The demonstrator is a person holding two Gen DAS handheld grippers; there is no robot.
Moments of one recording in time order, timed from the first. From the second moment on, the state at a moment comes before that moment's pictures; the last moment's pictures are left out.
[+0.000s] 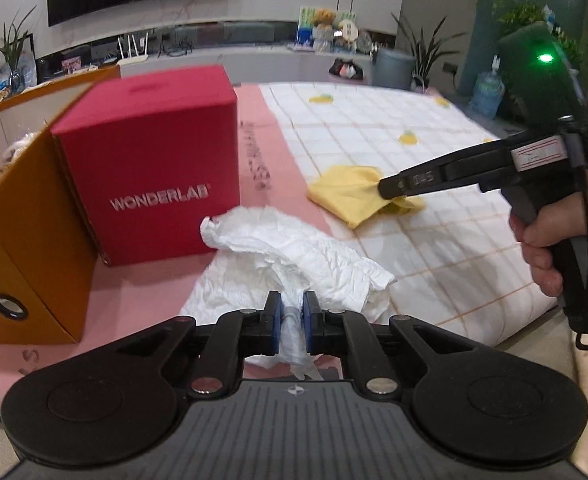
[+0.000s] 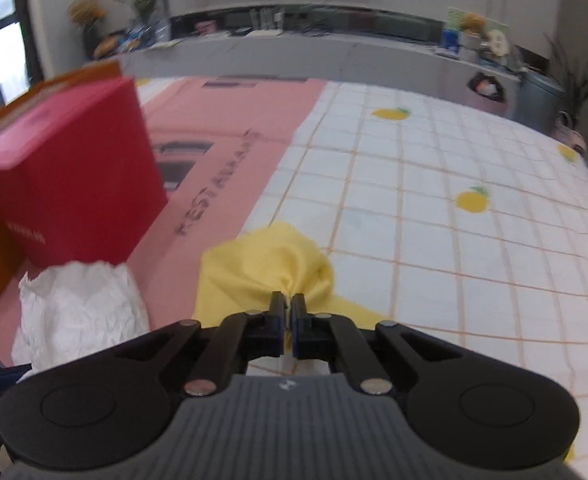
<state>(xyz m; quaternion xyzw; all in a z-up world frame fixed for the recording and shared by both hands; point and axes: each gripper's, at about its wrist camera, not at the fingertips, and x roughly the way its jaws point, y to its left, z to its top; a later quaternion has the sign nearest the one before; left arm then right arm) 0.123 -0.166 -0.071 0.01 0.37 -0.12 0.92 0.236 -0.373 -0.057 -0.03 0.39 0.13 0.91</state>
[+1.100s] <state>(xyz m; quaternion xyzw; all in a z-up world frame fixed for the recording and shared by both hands) 0.193 0.064 0.060 -0.05 0.33 -0.02 0.94 0.301 -0.095 0.135 -0.06 0.26 0.25 0.93</state>
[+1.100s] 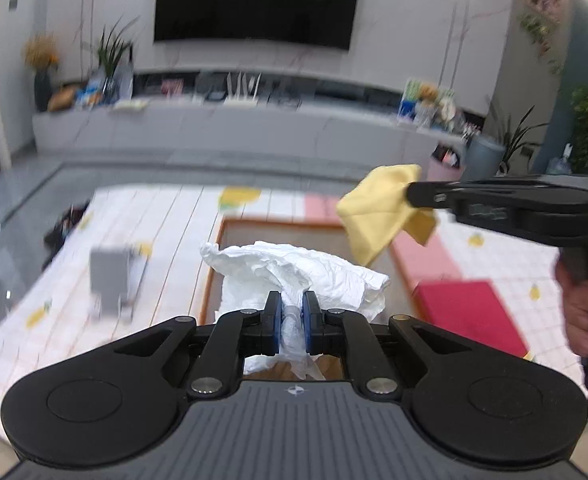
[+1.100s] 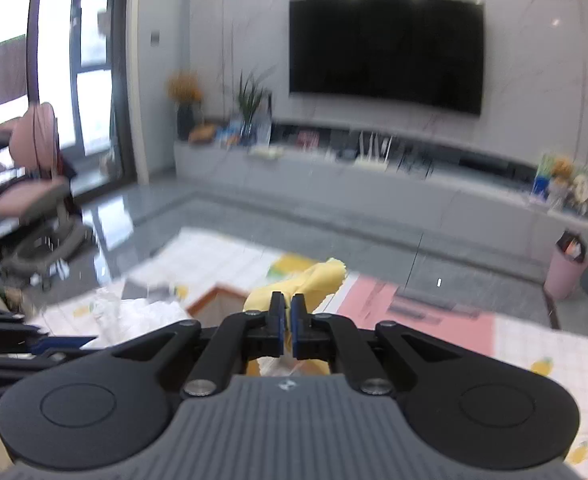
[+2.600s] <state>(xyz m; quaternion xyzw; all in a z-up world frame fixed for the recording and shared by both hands) 0.058 -0.014 0.069 0.01 0.23 -0.01 0.97 0.070 -0.185 0.088 0.00 0.26 0.11 0.96</state>
